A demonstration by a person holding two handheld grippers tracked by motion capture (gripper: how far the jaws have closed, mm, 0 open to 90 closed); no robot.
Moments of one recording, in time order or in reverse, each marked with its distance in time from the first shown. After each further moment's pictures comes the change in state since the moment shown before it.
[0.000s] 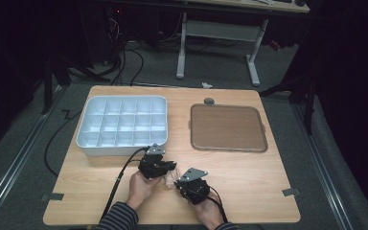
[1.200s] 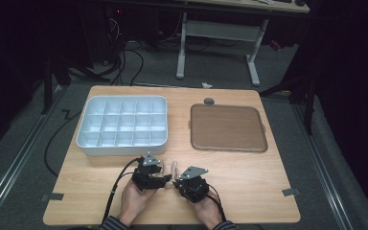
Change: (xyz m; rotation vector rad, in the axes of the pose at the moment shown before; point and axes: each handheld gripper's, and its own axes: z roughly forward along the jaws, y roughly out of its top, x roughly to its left) left arm -0.021 -0.025 -0.019 0.049 0.162 -0.049; right arm -0.004 0.002 0.004 -0.004 0.036 0.031
